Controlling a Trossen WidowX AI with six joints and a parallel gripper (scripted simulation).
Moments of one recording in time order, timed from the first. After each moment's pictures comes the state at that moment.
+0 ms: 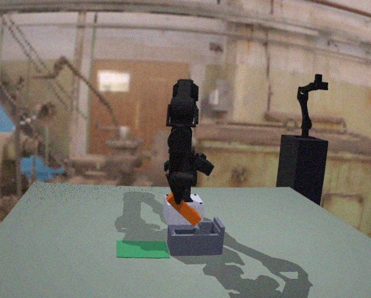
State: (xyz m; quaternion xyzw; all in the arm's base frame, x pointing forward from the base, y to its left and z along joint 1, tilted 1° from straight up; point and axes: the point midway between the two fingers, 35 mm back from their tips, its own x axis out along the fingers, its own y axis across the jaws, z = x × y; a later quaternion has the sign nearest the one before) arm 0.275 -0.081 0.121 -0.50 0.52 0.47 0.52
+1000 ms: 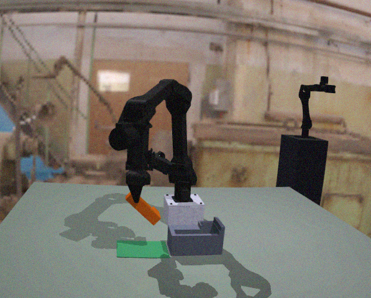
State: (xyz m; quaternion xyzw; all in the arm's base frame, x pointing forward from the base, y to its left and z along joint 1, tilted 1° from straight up) arm 0.255 -0.194 0.123 -0.49 0.52 0.46 0.51
